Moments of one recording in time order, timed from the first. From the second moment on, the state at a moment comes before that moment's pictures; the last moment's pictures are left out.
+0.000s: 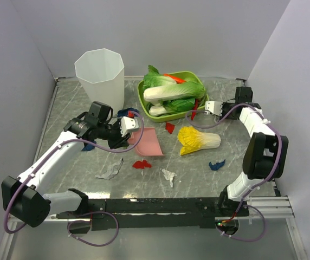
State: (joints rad) left arm -0.46 1.21 1.10 -0.79 0.56 0.69; right arm -0.15 1.67 1.22 -0.49 -0.27 -1.59
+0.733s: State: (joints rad) left arm -0.46 1.20 1.10 -0.75 0.63 0.69; right arm -0.23 1.11 1.08 -0.95 -0.24 -1.49
